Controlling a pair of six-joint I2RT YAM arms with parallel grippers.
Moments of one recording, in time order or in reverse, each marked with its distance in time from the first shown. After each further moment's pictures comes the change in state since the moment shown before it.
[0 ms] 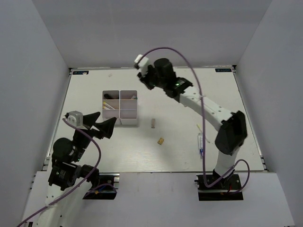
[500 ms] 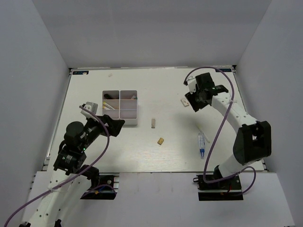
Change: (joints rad) left arm 0.002 0.258 0.023 -0.118 0.096 -0.050; right arm -0.439 -0.312 -0.475 -0.448 0.162 0.021
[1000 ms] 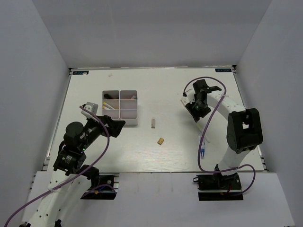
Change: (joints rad) left arm 0.000 -0.033 0.000 0.007 0.028 -0.002; right arm -0.043 0.198 -0.020 -0.143 -0.022 -0.045
